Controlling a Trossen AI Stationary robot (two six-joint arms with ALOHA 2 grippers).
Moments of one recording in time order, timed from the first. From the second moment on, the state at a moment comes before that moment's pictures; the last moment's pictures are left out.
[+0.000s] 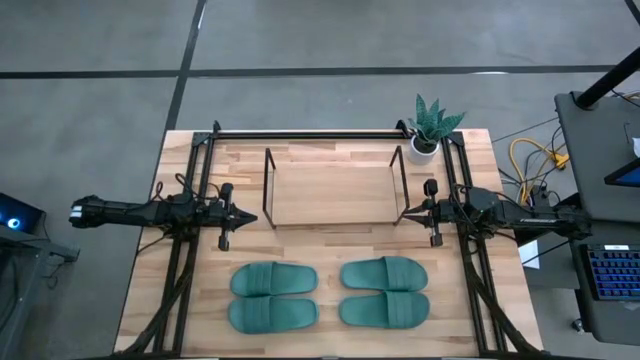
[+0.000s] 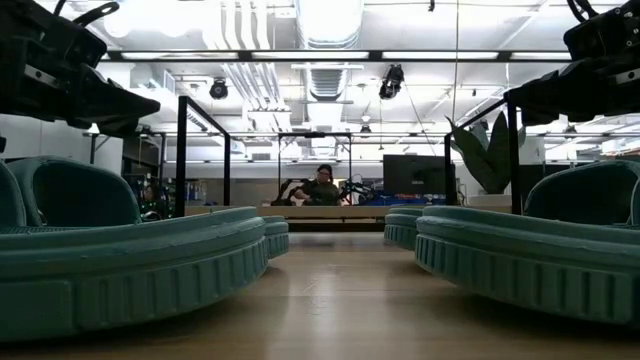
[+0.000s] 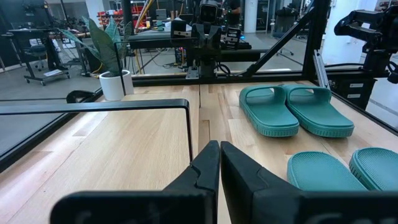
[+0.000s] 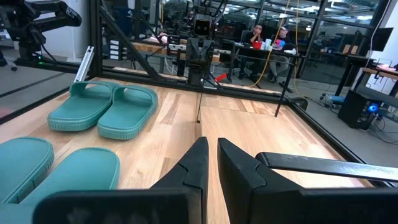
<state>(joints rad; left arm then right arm) -0.06 0.17 0.01 0.04 -0.08 0.03 -0.06 0.09 0.01 0.03 -0.10 -0.16</state>
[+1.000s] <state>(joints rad) -0.06 0.17 0.01 0.09 -0.08 -0.02 -0.06 0.09 0.01 0.03 -0.10 -0.16</state>
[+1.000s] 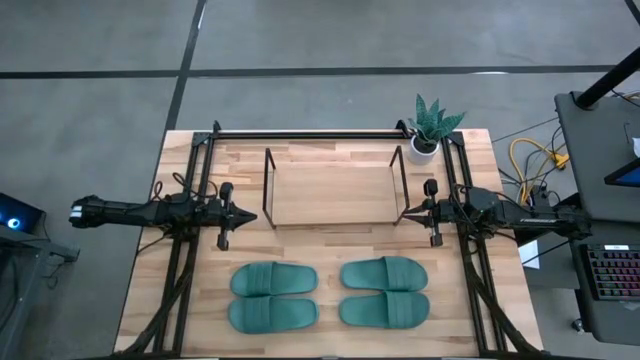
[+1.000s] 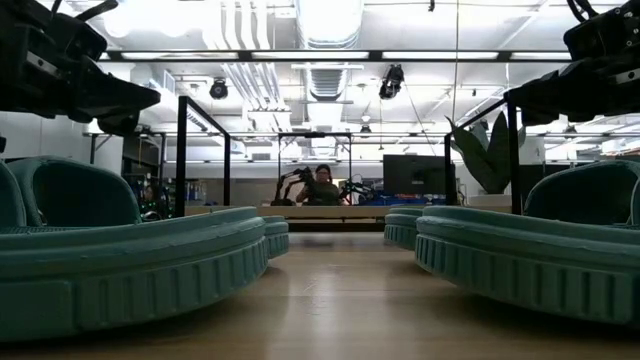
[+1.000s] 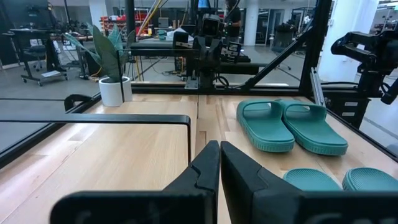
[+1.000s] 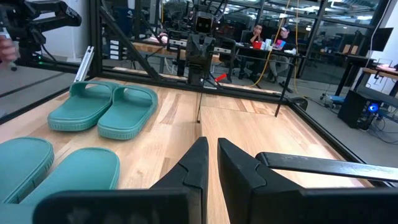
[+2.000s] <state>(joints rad) -0.06 0.32 0.01 0.59 0.10 0.14 -0.06 0.10 0.01 0.50 -0.27 -0.11</state>
